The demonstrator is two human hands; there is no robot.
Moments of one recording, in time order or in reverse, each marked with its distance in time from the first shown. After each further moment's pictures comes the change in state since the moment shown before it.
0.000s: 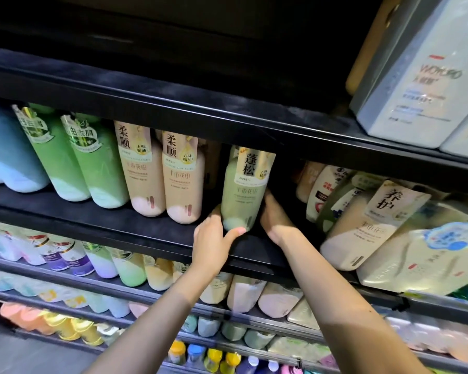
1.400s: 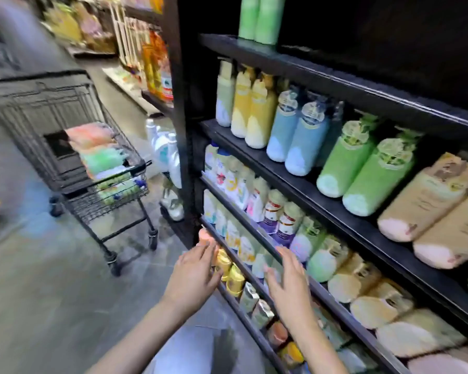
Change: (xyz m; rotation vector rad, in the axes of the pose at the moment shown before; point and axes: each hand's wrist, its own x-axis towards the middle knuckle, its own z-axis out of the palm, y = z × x) left_hand -0.241 -0.231 -0.308 0.540 0.153 -0.367; right_hand -0.224 0.159 0.294 -1.033 -0.476 -0.479
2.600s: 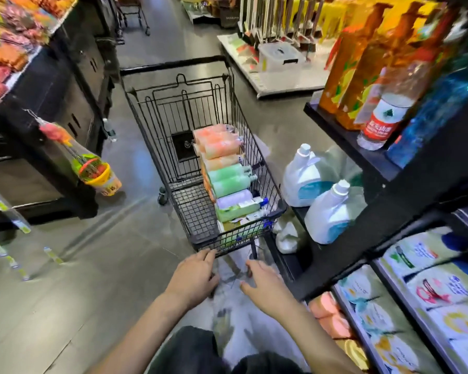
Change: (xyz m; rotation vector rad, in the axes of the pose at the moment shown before) left_hand 0.185 -0.506 -0.147 0.108 -0.288 -0.464; right_hand 0.295 -0.329 0.449 -0.282 -0.901 -0.271
